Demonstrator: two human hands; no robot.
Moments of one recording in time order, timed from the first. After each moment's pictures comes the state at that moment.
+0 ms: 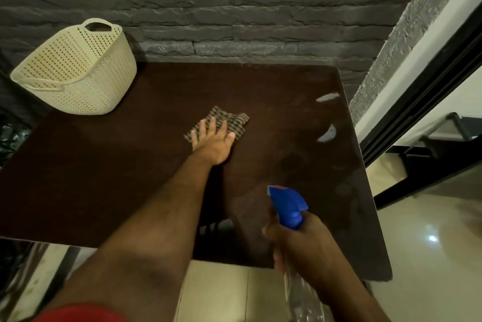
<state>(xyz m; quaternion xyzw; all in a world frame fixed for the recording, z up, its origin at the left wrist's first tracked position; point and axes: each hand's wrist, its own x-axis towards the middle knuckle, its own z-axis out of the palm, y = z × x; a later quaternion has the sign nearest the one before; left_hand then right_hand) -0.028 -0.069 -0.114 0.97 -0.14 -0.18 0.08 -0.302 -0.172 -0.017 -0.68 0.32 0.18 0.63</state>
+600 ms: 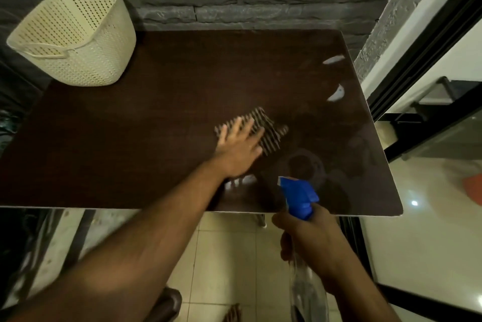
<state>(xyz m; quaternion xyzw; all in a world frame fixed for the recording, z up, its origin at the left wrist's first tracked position) -0.127 -0.009 -0.131 0.91 -0.37 -0.19 0.07 -0.353 -0.095 -0.021 -0.68 0.36 0.15 0.62</state>
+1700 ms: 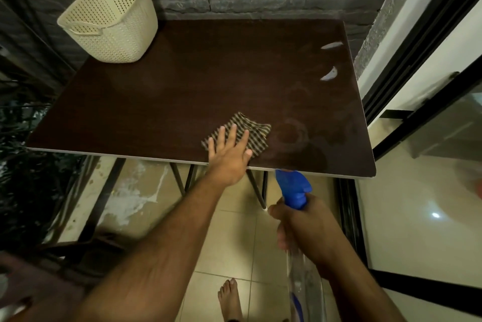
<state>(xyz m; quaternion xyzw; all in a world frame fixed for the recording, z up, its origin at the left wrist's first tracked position) -0.255 0.018 -0.131 0.97 -0.20 -0.15 0.08 -0.447 -0.104 -0.017 -0.71 0.28 0.15 0.63</state>
